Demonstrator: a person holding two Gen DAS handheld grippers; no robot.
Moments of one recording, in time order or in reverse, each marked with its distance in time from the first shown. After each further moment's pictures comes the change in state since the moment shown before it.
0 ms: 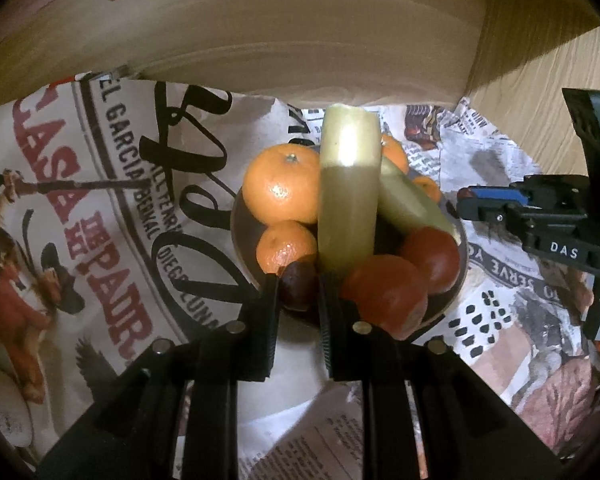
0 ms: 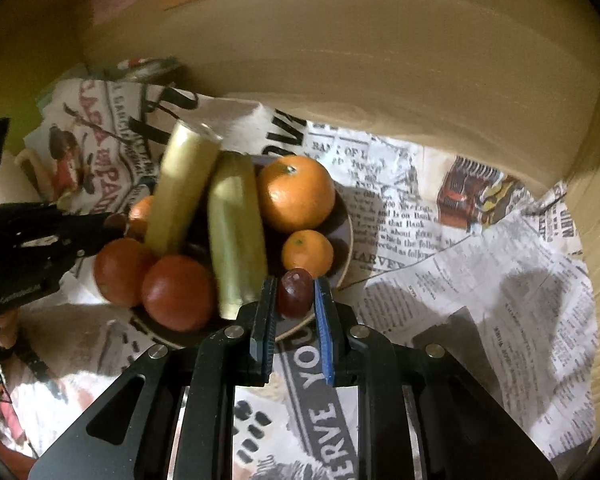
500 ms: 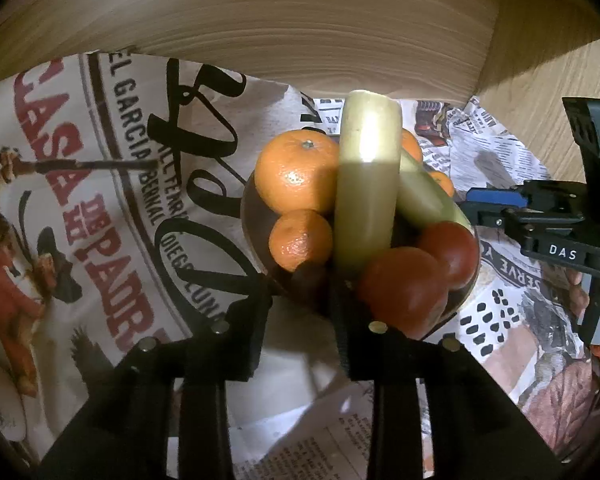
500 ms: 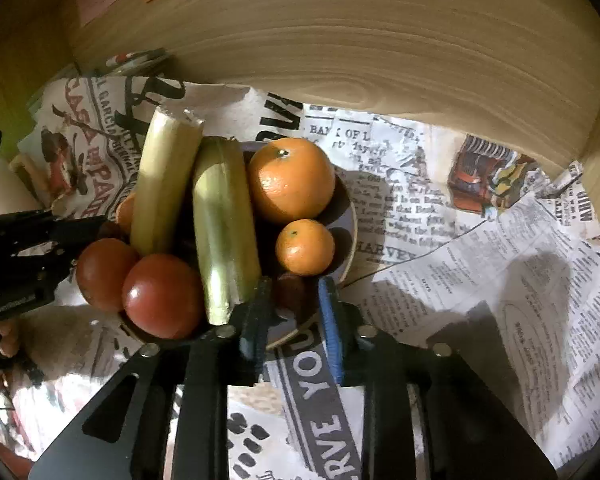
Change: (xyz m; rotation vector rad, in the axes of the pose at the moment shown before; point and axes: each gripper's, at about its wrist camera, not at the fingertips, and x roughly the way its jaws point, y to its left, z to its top) left arm 0.004 0.011 -0.005 -0.037 0.019 -0.003; right arm 0.013 -0.006 0.000 0.030 0.028 0.026
